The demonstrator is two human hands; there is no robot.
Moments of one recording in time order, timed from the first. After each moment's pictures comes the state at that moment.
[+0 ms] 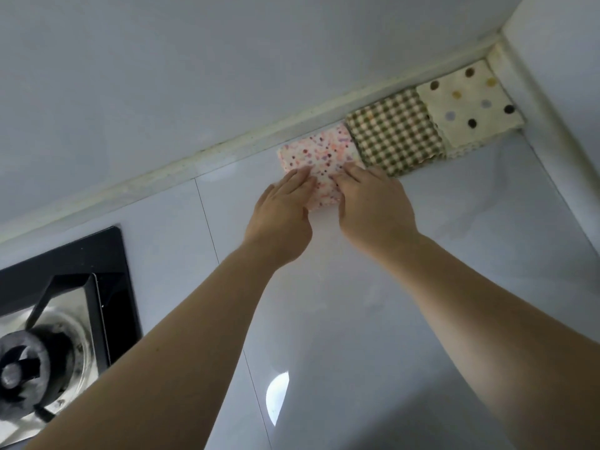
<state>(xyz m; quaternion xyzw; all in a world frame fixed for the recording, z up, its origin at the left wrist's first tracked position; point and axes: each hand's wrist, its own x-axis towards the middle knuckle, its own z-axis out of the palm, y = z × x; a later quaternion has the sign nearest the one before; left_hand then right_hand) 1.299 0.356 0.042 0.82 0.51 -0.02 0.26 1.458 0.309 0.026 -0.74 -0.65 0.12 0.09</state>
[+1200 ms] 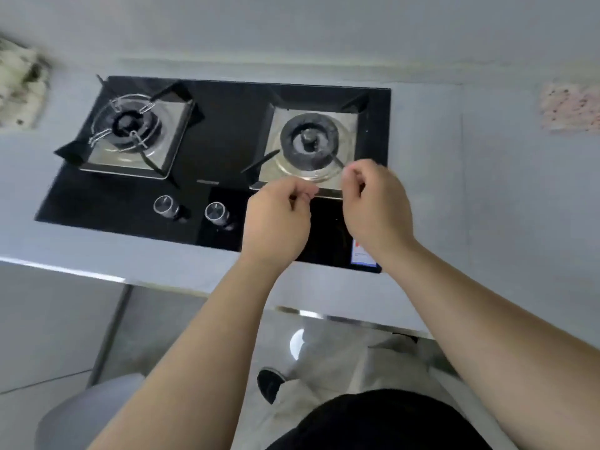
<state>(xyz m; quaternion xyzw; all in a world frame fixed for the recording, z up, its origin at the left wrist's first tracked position) 0.896 0.050 0.149 0.54 0.72 0.32 0.30 1.042 0.093 0.117 -0.62 -0.67 0.24 0.32</state>
